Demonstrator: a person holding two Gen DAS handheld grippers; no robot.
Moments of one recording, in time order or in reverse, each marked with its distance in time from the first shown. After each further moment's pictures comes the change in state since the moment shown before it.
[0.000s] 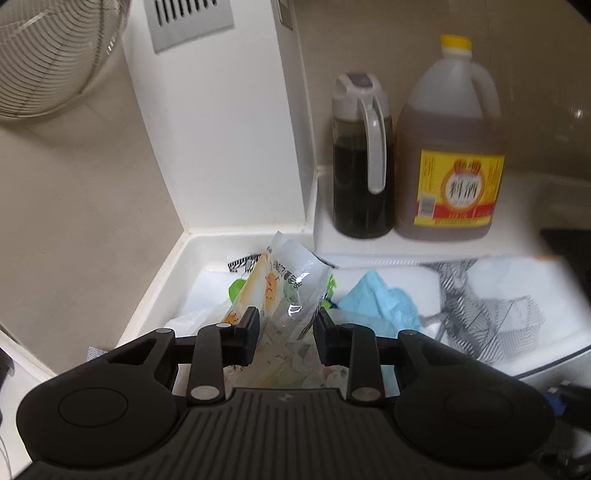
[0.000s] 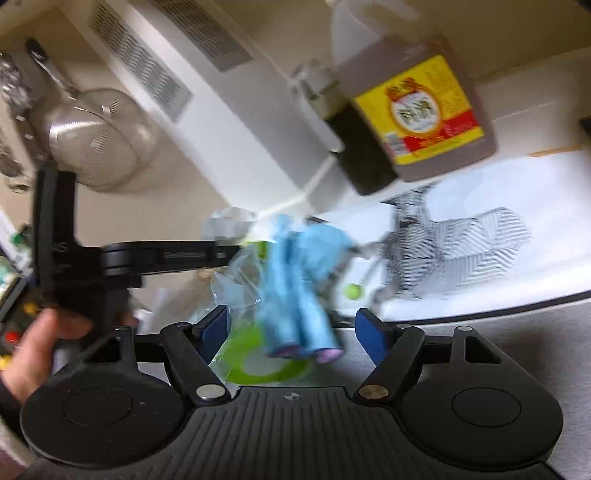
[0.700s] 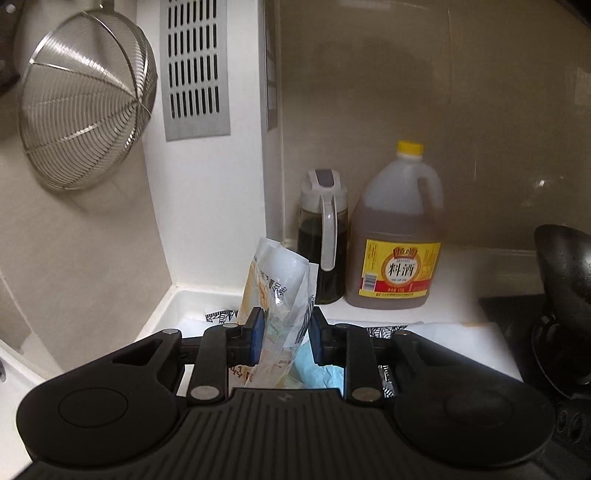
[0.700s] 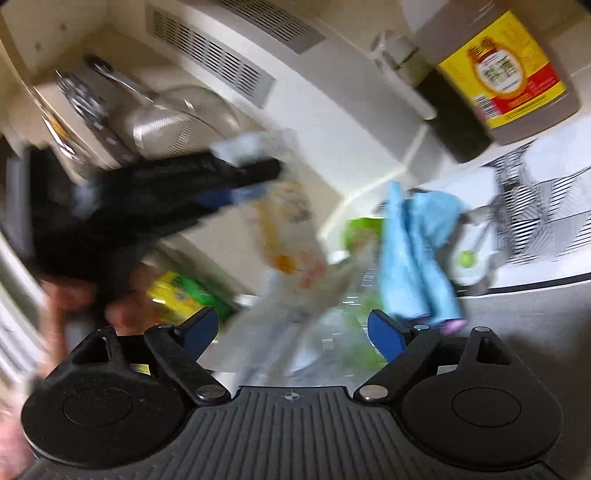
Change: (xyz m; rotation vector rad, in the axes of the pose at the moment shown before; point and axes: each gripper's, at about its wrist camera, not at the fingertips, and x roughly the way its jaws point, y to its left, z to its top) left arm -0.084 -0.008 0.018 -0.084 -0.170 -0.097; right arm 0.004 0.013 -0.007 0.018 0.071 0.172
